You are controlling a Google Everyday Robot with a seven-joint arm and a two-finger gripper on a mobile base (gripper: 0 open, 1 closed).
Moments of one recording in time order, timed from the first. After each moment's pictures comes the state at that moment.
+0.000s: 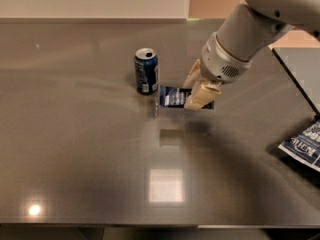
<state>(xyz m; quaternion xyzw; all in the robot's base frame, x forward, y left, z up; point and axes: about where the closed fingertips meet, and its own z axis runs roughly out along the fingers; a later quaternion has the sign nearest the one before) 0.510 -0.080 0.895 -0.70 0.68 0.10 0.20</state>
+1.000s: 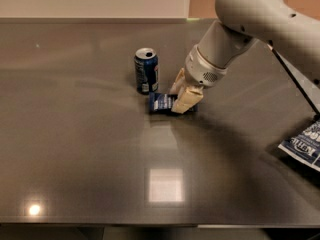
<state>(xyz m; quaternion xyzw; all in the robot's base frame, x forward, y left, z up) 0.549 -0.050 0.847 -0.71 0.66 0.14 0.19</state>
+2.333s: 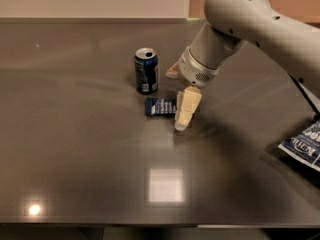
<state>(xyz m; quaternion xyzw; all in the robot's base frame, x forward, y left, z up) 0.560 -0.040 0.837 -0.72 0.65 0.13 0.18</state>
